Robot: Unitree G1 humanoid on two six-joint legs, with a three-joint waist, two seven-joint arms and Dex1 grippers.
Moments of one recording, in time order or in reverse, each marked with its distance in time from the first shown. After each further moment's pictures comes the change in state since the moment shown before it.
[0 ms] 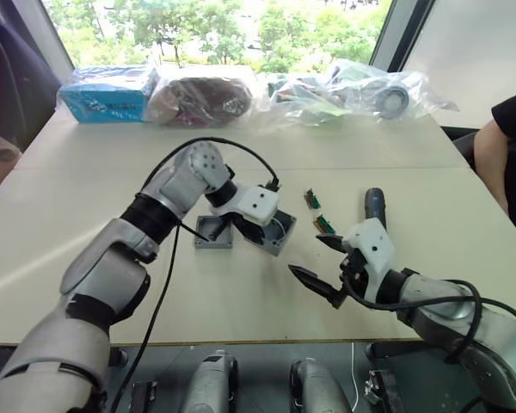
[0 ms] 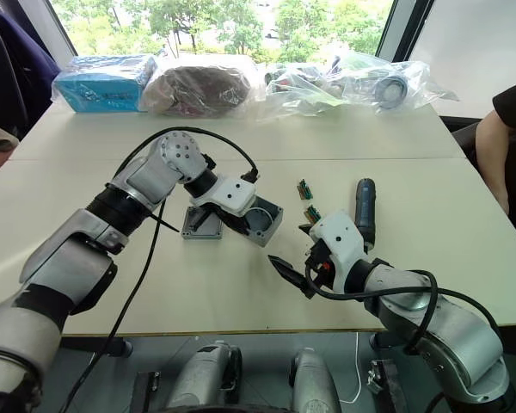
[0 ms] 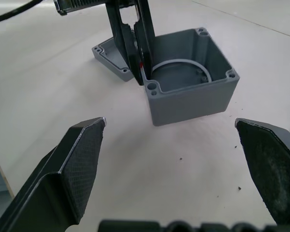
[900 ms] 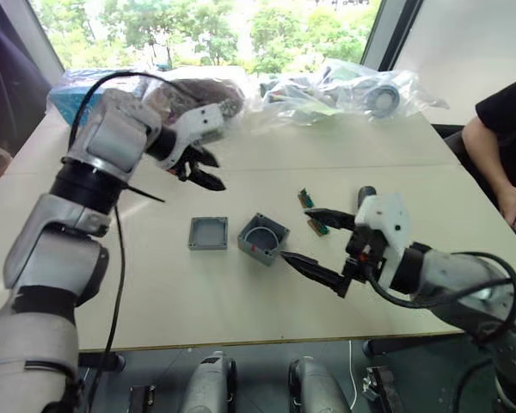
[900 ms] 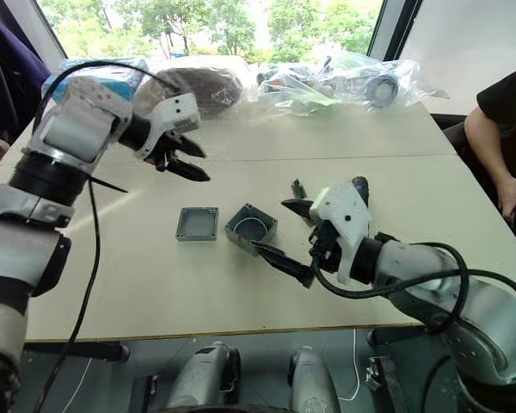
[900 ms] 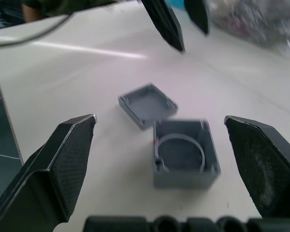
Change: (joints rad) left arm -0.004 0.231 0.235 -0.263 0.017 1.057 0.318; right arm -0.257 -0.076 -0.056 -0.035 0.229 0.039 0.064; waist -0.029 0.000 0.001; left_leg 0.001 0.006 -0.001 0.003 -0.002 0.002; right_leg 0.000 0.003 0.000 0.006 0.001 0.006
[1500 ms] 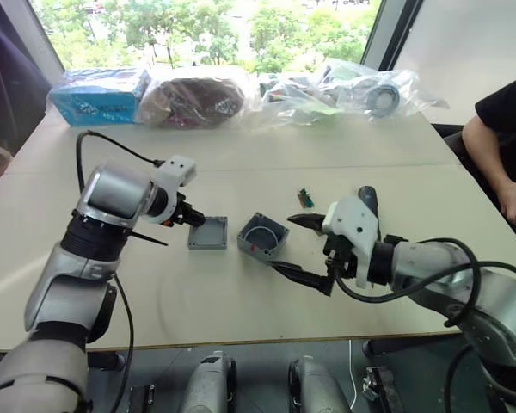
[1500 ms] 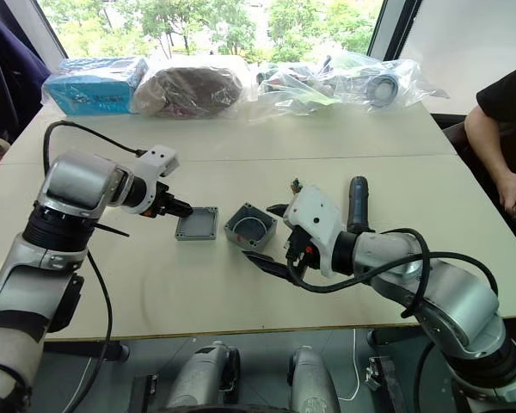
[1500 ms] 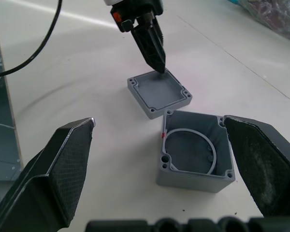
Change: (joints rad) left arm 0.211 -0.093 0.181 -0.273 -0.124 0.662 0.516; right arm -0.040 0.000 0.157 0.064 -0.183 -0.033 0.074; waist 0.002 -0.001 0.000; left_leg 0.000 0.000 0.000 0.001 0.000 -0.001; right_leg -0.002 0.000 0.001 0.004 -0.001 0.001
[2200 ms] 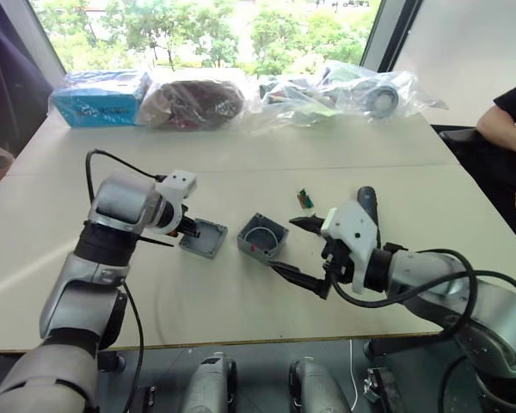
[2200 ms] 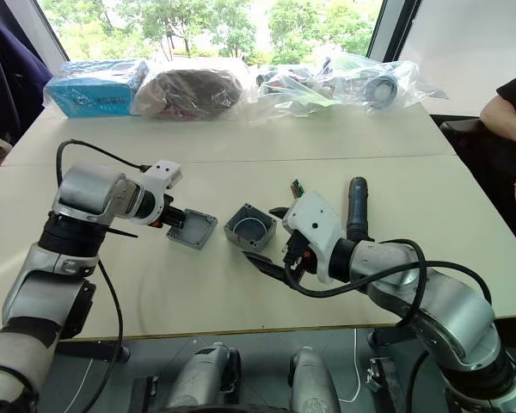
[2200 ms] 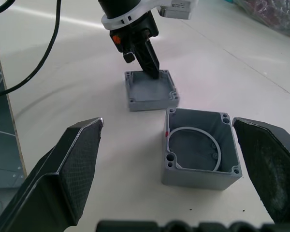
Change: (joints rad) left arm 0.069 -0.070 0.074 0.040 -0.109 -0.005 0.233; right arm 0.064 0.033 -0.015 -0.040 -0.016 0.030 -0.062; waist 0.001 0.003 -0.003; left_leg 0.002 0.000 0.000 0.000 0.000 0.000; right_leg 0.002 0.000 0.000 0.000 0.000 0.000
